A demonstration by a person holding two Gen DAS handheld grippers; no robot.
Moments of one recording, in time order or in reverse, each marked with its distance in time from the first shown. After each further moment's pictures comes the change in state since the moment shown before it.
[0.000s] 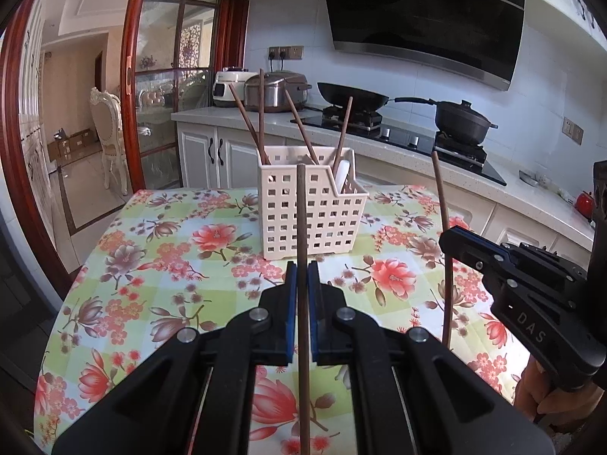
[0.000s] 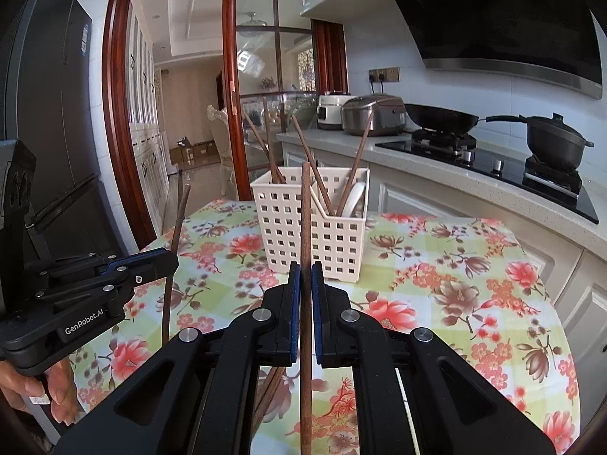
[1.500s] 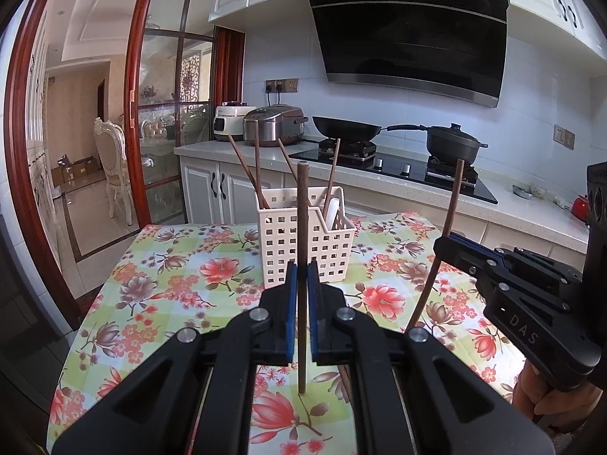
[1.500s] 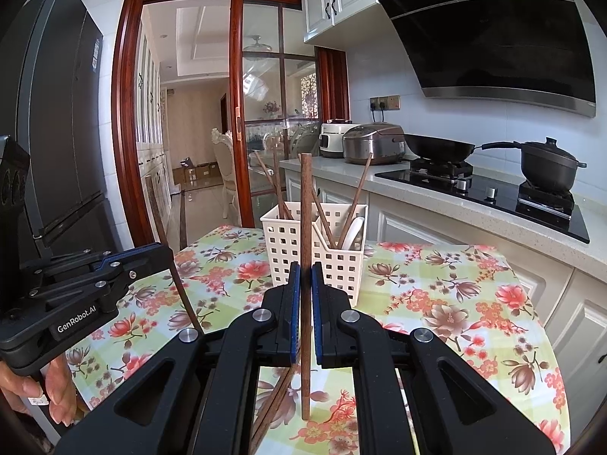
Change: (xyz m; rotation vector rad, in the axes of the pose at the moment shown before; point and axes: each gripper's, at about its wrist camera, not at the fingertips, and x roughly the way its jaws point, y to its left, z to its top) left arm -0.040 -0.012 0.012 0.033 -0.110 0.010; right arm -0.030 0.004 0.012 -0.013 -0.086 0.000
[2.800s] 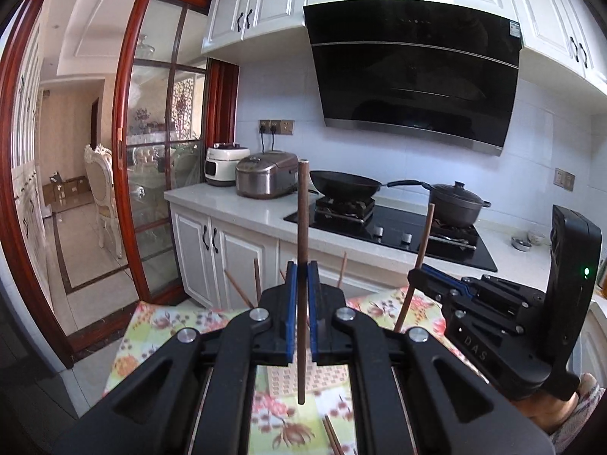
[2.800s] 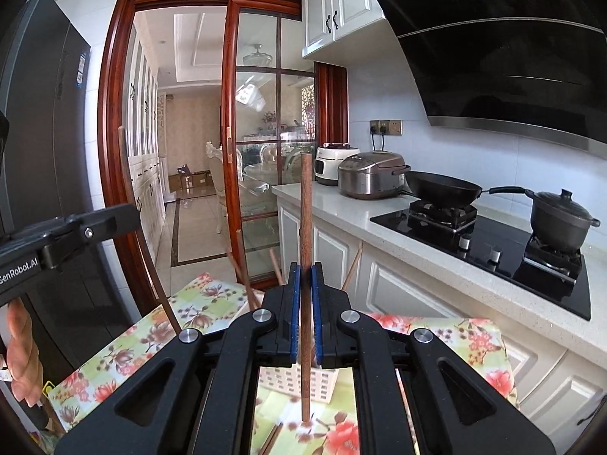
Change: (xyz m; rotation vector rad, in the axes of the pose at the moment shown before) left arm 0.043 0.023 0.165 -0.006 -0.101 -0.040; right arm 0.075 -0.033 0.137 -0.035 -0.028 -0.021
